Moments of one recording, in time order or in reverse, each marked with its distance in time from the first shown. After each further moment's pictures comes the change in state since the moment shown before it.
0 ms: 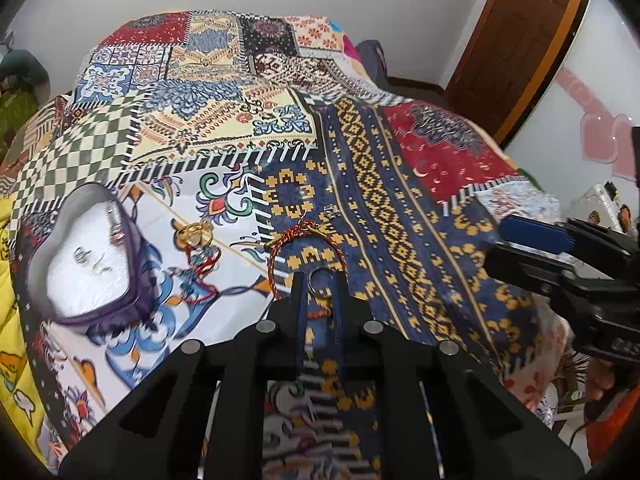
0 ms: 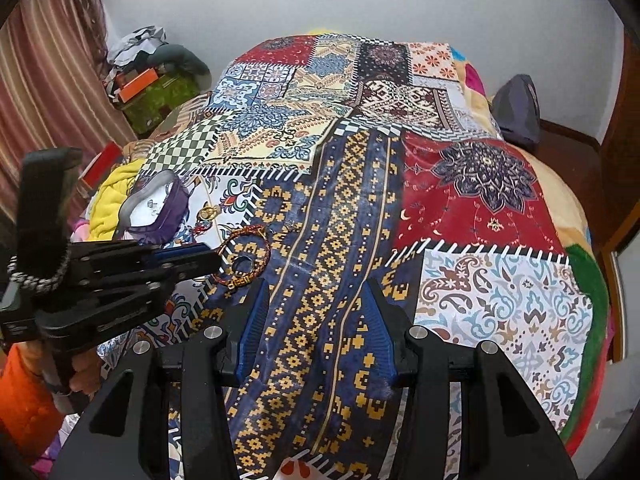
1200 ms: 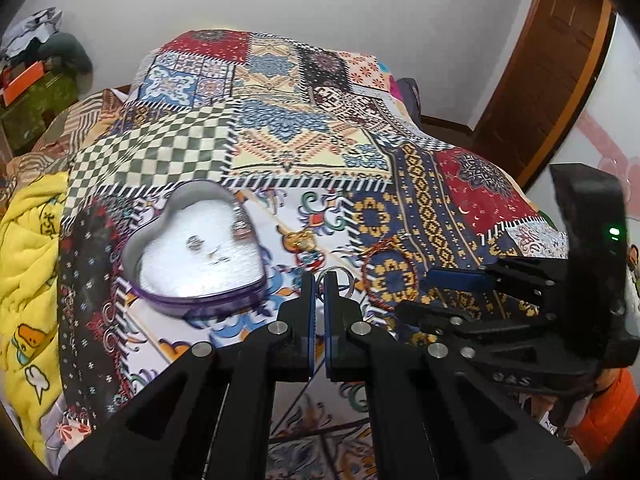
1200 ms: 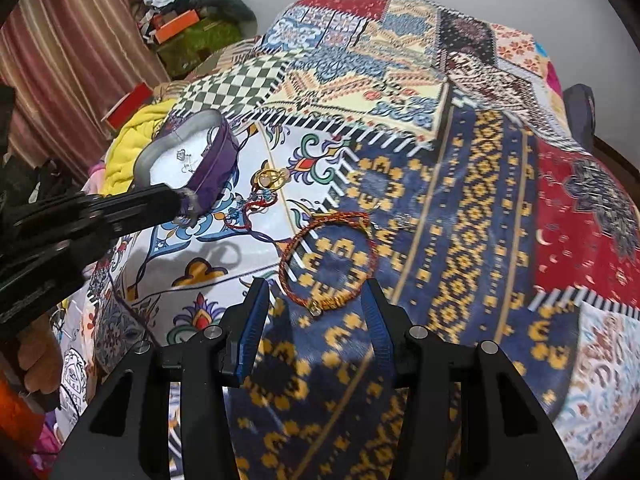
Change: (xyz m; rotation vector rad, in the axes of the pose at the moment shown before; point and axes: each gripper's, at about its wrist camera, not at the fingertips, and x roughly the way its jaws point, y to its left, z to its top) left arm -0.058 0.059 -0.021 -0.115 -0.133 0.065; right arm 0.074 0.068 0.014 -0.157 0.164 0.090
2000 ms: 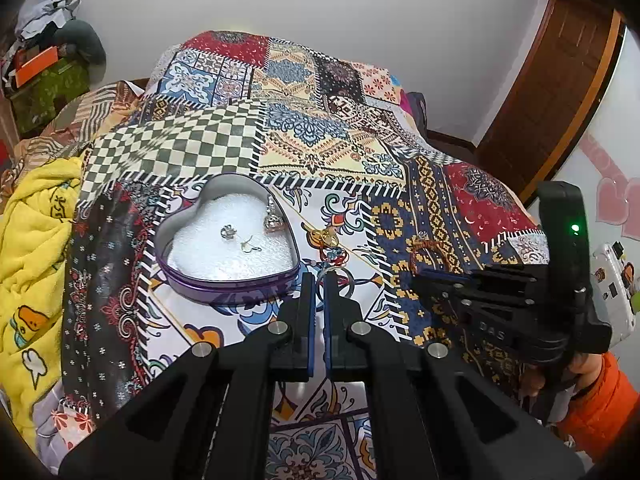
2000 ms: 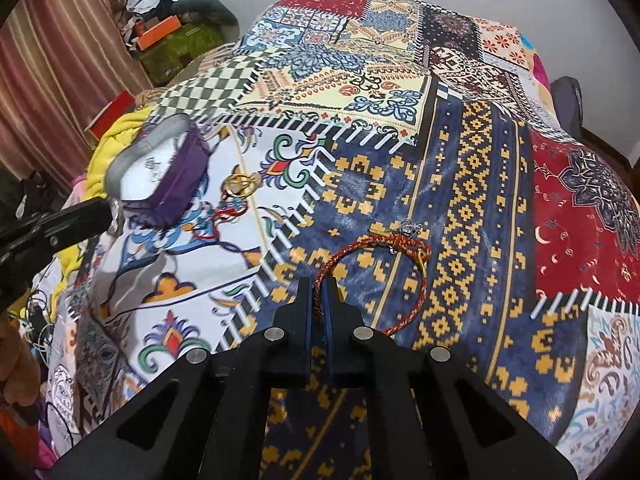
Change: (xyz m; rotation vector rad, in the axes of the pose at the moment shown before) left arm -0.017 0.020 -0.008 -0.056 -0.037 -0.003; right arm 0.004 -0.014 -0.002 0.038 -0.021 -0.039
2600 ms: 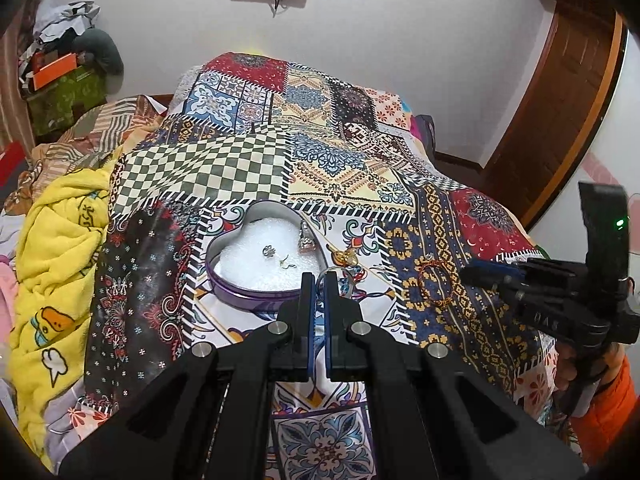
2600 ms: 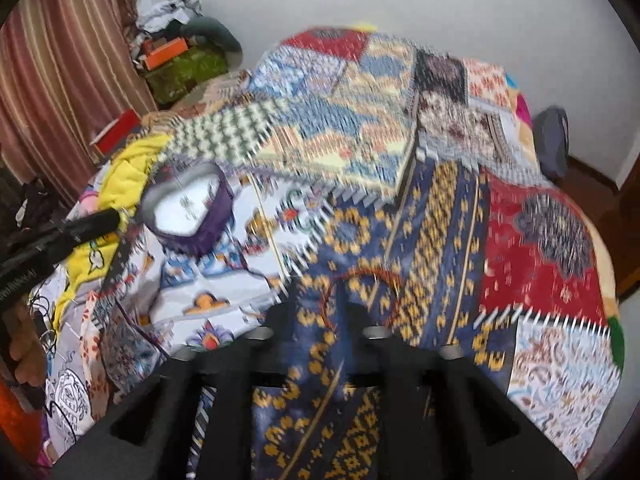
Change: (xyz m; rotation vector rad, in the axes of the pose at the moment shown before) left arm -0.037 0.016 0.003 -0.025 -0.070 0.030; right arm -0.040 0.013 0.009 -0.019 -0.077 -0.048
